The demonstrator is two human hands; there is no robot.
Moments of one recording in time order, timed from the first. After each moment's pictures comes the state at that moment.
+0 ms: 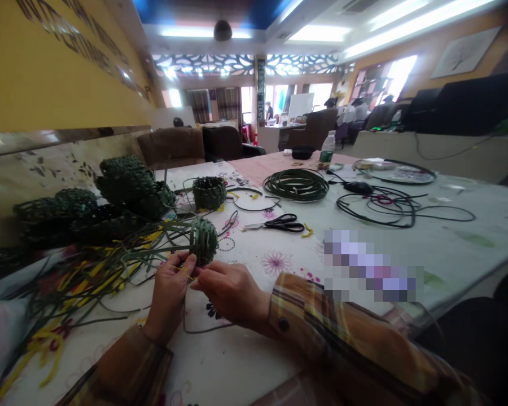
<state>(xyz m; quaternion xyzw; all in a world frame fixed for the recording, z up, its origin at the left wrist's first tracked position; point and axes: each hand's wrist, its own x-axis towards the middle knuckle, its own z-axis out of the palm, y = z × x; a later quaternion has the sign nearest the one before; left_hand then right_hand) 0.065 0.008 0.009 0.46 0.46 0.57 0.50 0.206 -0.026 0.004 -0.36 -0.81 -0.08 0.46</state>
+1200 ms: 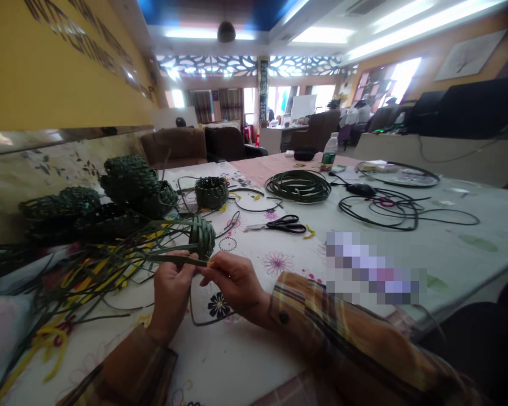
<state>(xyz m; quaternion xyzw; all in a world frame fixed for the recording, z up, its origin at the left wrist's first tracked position) 0.062 0.001 0.016 0.56 0.51 0.57 0.32 0.206 -0.022 0.010 -0.33 -0.68 0.27 0.60</state>
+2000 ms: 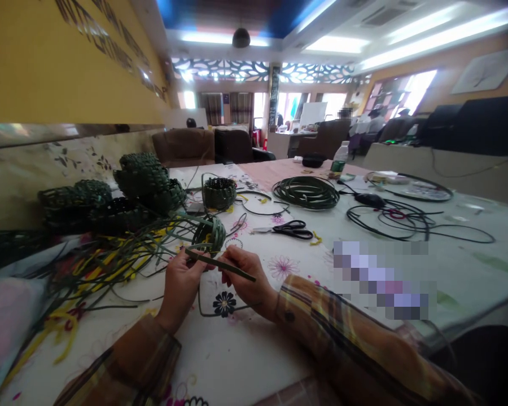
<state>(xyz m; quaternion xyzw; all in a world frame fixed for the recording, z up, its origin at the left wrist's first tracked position) 0.061 0.006 0.011 0.57 0.49 0.55 0.36 0.211 -0.012 0.009 -0.37 -0.65 0.36 0.56</state>
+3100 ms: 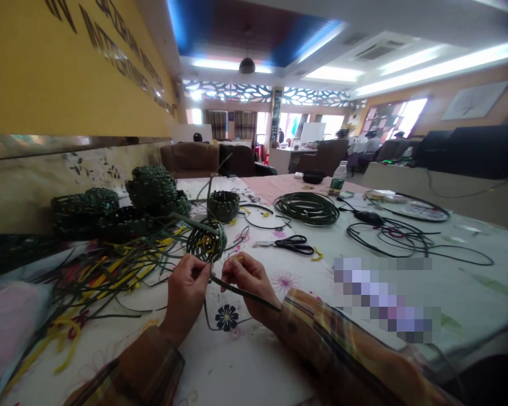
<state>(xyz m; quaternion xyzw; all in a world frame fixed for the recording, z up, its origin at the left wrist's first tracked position) 0.057 0.000 0.022 0.67 0.49 0.54 0.16 0.205 -0.004 0.003 -0.22 -0.48 0.57 0.63</state>
